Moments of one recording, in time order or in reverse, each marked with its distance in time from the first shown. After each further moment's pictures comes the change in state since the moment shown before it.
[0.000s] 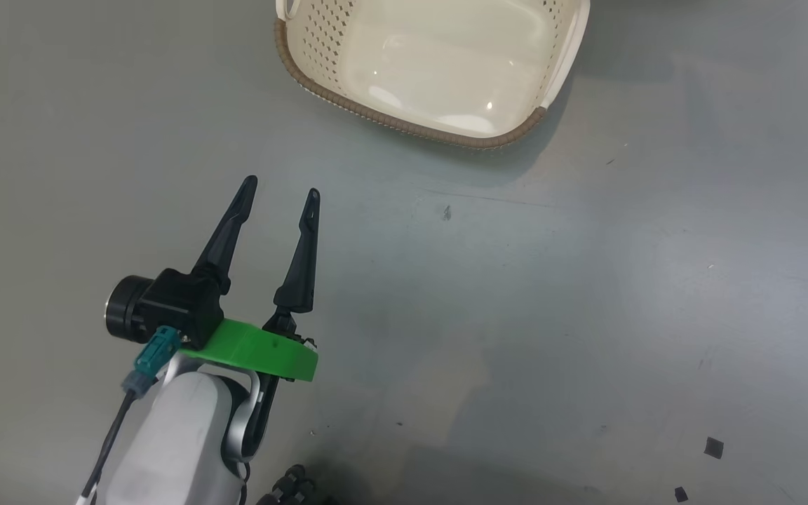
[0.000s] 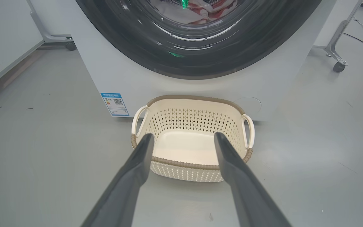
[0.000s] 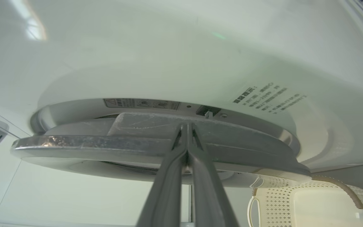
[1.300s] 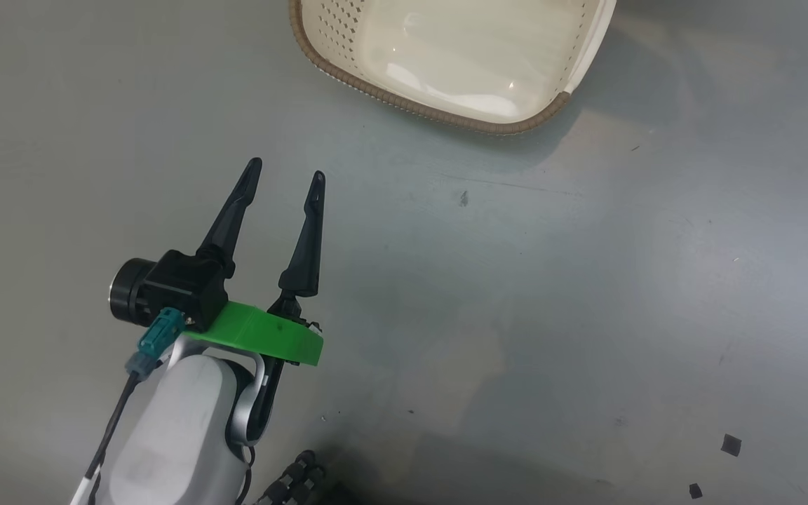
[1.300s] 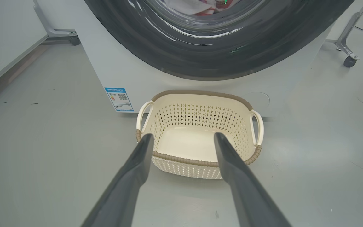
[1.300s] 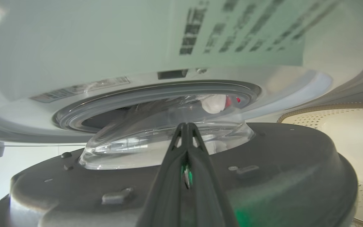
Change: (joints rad) left arm -0.047 -0.005 -0.015 0.025 -0.021 0.010 0.000; right arm -0.211 -0.015 -0.081 0.331 0.113 -0.016 0.279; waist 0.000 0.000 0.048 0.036
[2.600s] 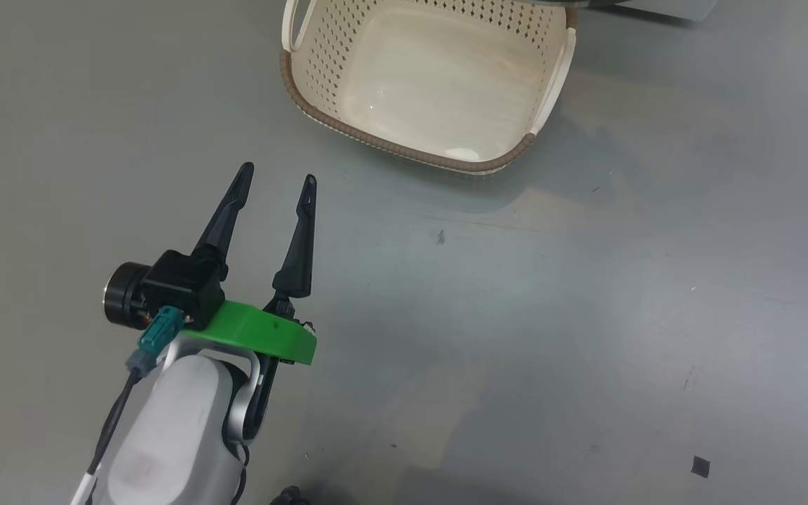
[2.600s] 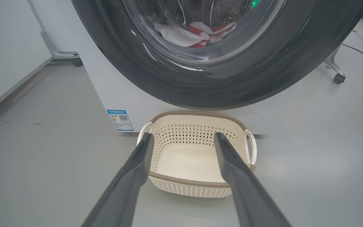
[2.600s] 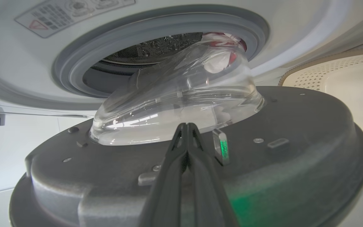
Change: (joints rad) left arm -0.003 0.000 0.014 0.034 0.015 0.003 0.000; right arm 0.073 0.034 -0.004 0.091 0.027 -0.008 0.113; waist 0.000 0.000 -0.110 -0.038
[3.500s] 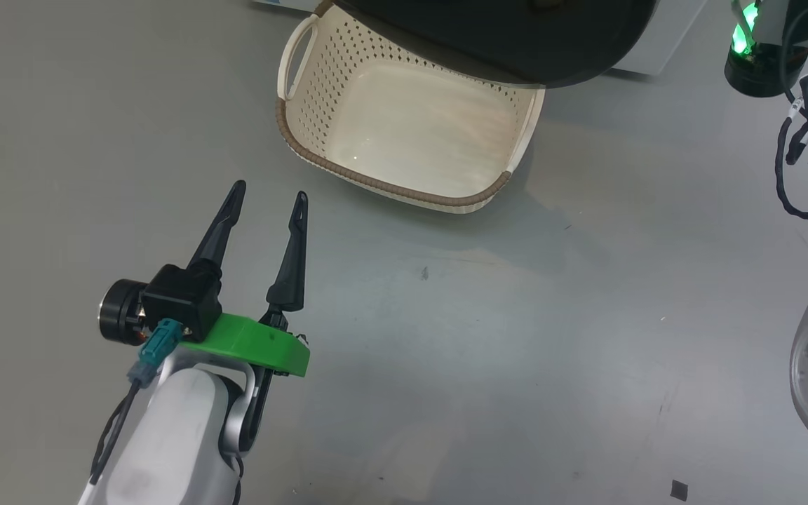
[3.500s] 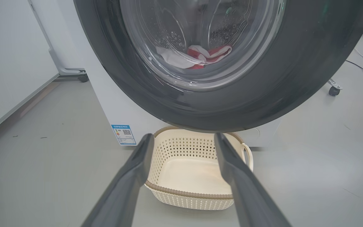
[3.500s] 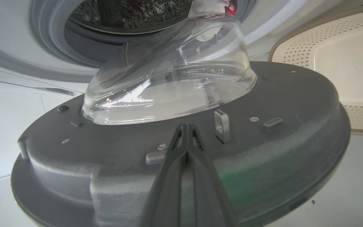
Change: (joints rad) left arm 0.031 0.000 0.019 0.015 0.029 0.005 0.000; right arm 0.140 0.028 0.044 0.018 0.026 0.000 0.043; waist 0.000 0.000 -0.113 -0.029
